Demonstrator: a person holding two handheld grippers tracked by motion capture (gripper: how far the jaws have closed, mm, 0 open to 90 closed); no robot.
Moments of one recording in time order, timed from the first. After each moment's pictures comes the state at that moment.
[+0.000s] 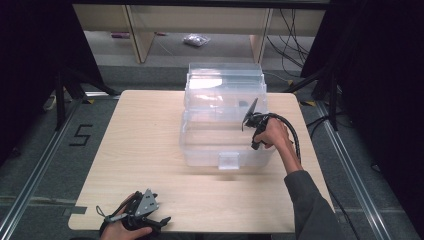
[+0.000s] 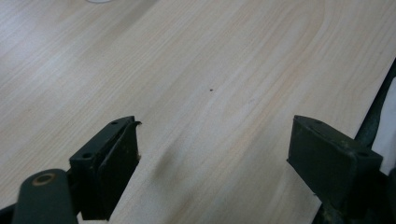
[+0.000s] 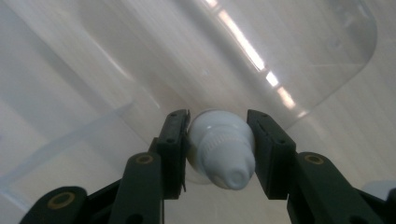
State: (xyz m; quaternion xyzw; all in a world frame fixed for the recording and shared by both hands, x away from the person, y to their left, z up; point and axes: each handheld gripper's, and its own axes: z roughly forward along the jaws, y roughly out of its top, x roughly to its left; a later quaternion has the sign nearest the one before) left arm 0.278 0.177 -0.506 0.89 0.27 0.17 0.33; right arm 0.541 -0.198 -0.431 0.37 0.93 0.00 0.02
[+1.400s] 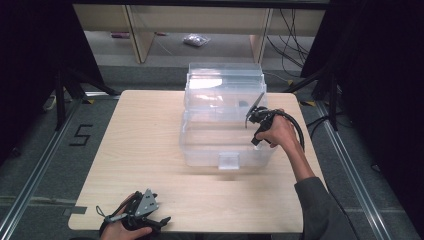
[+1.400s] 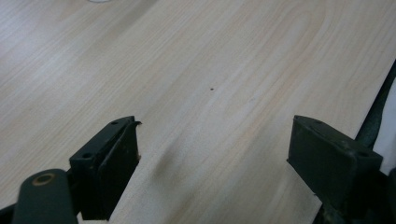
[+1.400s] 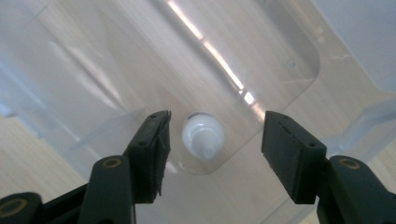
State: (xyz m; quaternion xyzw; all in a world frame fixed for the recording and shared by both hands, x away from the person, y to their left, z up) left arm 0.279 0.177 -0.506 0.89 0.27 0.17 0.33; right arm 0.519 -0.204 -0.389 0.34 0.93 0.07 0.09
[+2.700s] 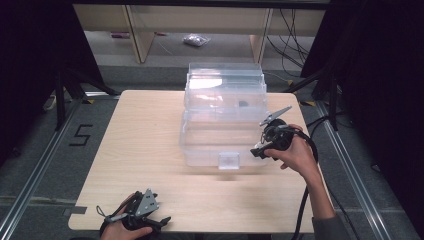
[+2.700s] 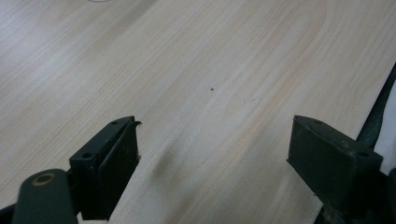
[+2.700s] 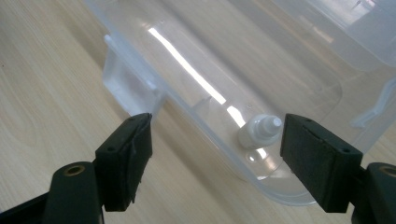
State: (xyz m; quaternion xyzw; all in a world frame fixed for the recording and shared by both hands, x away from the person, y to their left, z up) left arm 0.279 0.176 -0.507 0.89 0.27 0.17 0.33; right arm 0.435 -0.224 -0.366 0.36 0.89 0.25 0.09
